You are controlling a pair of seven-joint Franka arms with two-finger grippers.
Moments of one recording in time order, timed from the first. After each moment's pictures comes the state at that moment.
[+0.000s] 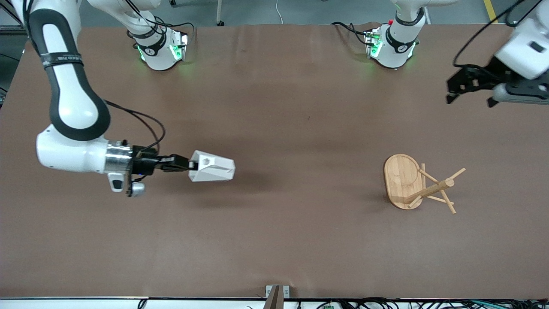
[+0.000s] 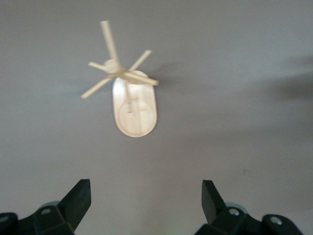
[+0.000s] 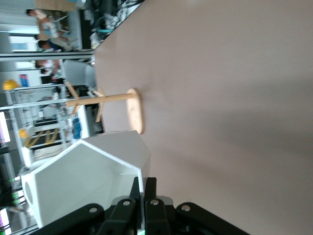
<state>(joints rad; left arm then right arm) -0.01 -0.05 -0.22 -1.53 -0.03 1.54 -0.03 0.03 0.37 0.20 -1.76 1.16 1.98 -0.31</state>
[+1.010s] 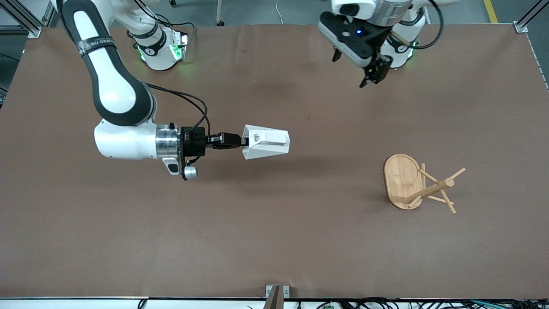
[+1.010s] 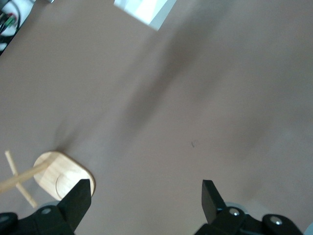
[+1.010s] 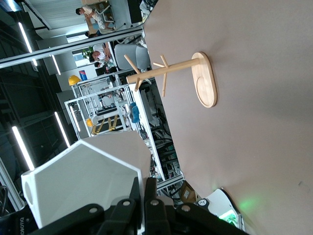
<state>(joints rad) -0.03 0.03 -0.63 -1.49 -0.05 1.62 0.32 0.21 0.37 0.20 -1.72 1.42 1.98 -0.18</state>
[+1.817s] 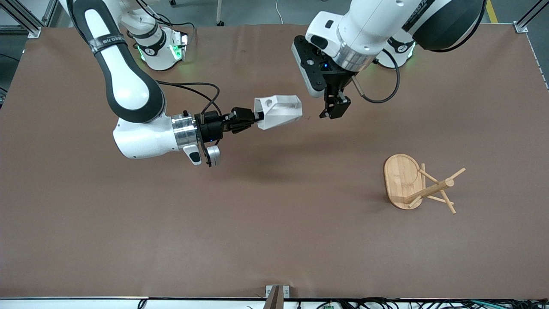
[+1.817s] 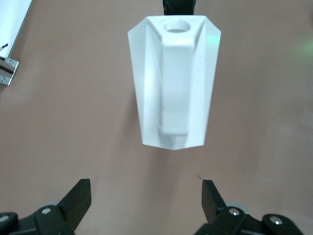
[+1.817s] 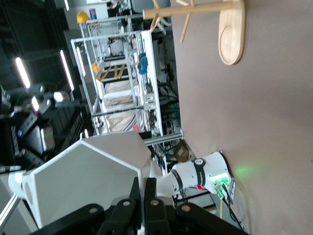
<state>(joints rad) -0.04 0.24 -0.69 -1.43 -0.05 1.79 0.59 0.24 0.38 0.19 -1.72 1.42 1.76 -0.37</state>
